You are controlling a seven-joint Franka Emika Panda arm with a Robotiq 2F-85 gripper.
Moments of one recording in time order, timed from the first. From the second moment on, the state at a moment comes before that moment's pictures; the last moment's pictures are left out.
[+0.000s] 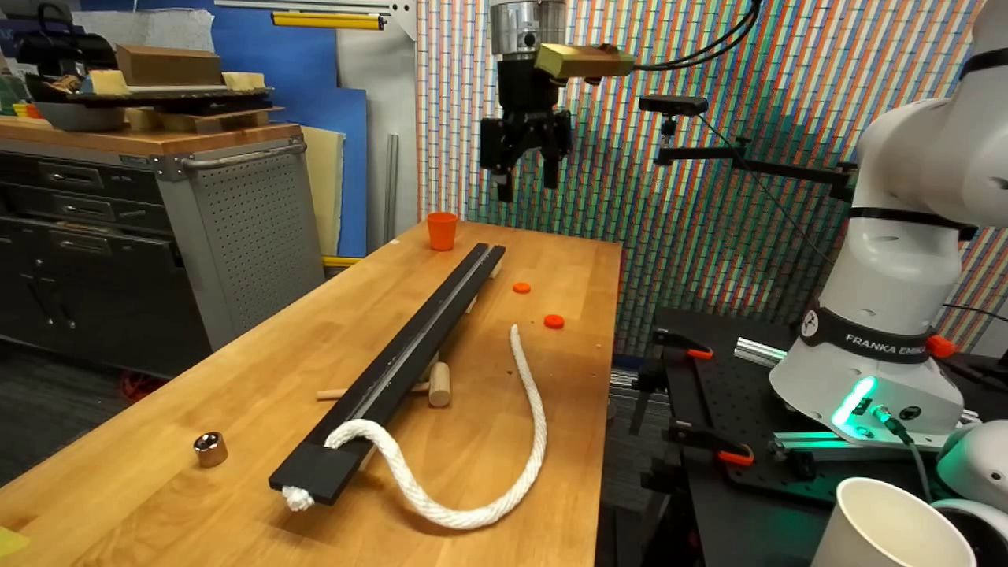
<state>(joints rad) -0.03 -0.17 0.06 -2.33 -0.03 2.07 0.58</state>
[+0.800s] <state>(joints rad) -0.03 0.05 0.04 -2.45 0.09 2.25 0.59</state>
